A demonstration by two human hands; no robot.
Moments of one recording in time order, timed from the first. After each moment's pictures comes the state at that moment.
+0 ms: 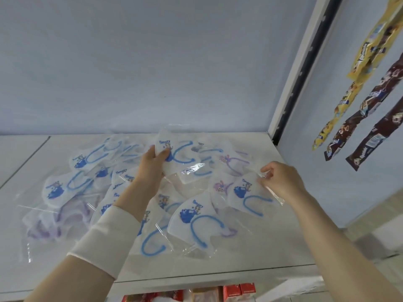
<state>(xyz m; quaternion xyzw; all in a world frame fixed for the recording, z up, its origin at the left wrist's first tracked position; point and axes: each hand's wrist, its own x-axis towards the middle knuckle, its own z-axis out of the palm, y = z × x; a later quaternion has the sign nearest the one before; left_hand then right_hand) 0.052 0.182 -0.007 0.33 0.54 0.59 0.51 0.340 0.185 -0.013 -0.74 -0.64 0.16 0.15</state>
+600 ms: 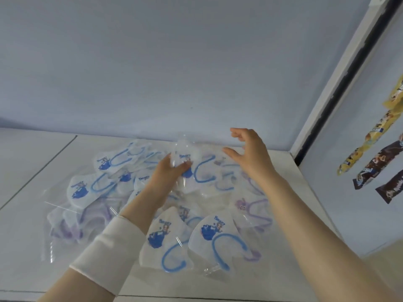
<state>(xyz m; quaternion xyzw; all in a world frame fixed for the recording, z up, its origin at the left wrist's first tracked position) 0.025 0.171 0.000 0.41 0.56 0.55 0.46 0.213 0.229 0.038 -0.51 -0.76 0.15 0.37</state>
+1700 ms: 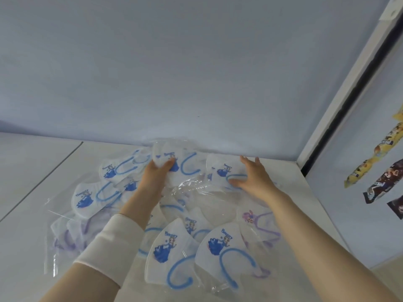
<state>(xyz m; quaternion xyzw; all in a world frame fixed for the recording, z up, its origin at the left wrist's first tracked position) -0.013 0.200 -0.011 0.29 0.59 0.60 0.45 0.227 0.257 -0.007 -0.60 -0.76 0.20 0.15</state>
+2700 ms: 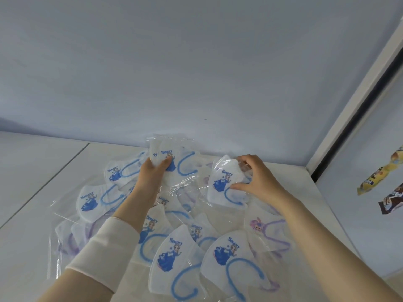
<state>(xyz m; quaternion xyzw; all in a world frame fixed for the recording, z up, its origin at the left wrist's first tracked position) -0.032 0.204 -0.009 0.31 0.57 0.64 0.41 0.218 0.254 0.006 -0.47 -0.79 0.27 0.29</state>
